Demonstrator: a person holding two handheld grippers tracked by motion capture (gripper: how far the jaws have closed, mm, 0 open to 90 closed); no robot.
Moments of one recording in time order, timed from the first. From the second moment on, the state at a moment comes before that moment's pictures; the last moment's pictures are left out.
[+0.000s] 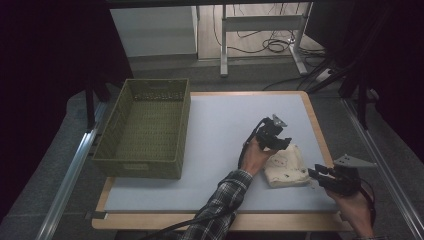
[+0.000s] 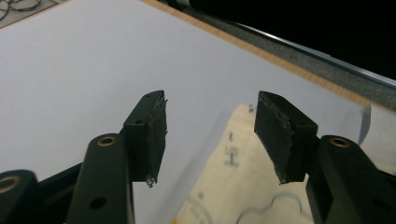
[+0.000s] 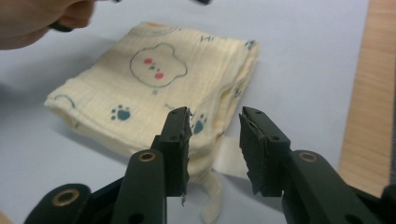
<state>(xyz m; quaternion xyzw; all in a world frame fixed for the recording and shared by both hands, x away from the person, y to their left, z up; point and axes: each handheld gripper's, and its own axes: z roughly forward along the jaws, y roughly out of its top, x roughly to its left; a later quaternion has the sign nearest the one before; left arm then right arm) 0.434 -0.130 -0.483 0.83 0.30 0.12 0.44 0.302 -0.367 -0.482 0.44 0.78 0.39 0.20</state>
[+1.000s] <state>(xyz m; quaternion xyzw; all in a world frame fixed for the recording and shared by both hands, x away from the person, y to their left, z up) 0.416 -0.072 -0.534 0.85 0.33 0.10 0.40 0.312 -0.355 -0.518 0.46 0.80 0.36 0.15</state>
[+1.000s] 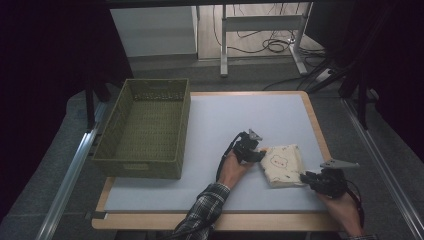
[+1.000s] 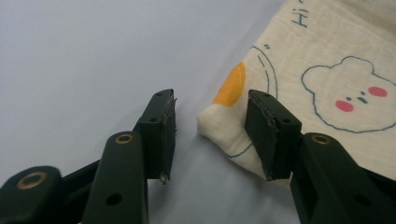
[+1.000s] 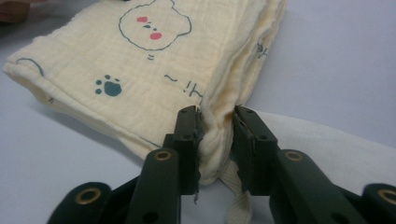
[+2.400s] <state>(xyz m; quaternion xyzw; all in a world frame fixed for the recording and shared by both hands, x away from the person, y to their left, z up) 0.413 -0.037 -0.501 0.84 0.32 0.12 0.42 0.310 -0.317 -0.487 0.42 0.80 0.41 0.14</state>
